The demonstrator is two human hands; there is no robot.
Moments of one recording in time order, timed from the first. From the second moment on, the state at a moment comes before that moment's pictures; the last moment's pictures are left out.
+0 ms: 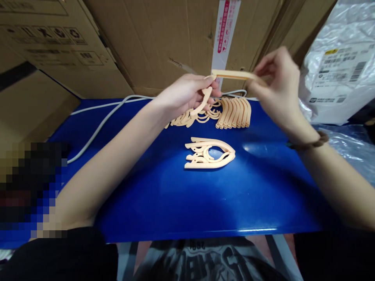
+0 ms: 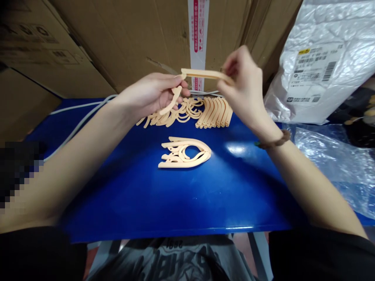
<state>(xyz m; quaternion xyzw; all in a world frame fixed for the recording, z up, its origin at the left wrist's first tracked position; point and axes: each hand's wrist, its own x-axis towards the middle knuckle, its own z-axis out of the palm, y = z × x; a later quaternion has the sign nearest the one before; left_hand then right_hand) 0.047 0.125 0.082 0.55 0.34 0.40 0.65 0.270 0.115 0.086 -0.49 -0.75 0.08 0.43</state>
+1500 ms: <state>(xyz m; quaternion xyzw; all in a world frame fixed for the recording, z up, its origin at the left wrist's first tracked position) -0.020 0.140 0.007 0.92 0.35 0.13 0.03 0.289 0.114 0.031 -0.35 -0.92 -0.16 0.05</state>
